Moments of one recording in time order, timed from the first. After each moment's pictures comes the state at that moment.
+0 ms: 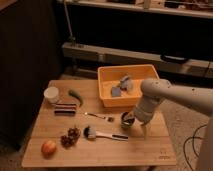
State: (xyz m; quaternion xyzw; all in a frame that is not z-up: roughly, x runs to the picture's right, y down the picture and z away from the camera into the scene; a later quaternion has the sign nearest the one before) arm 0.156 0.202 0.747 -0.40 -0.25 -0.24 0.85
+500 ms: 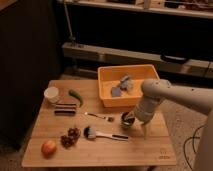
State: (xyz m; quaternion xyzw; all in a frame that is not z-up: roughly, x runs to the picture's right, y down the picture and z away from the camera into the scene) arm 0.157 0.200 0.755 -0.40 -0.25 -0.23 0.85
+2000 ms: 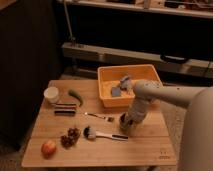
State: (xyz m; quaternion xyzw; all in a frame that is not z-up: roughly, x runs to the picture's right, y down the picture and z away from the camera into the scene) arm 0.136 0.208 0.792 -0.40 -0.24 -0.24 0.85
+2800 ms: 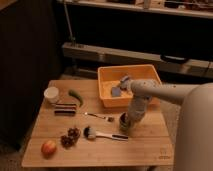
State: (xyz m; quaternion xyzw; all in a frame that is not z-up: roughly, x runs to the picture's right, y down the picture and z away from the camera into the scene) arm 0.135 0.203 0.794 -0.42 -0.22 -0.23 0.85
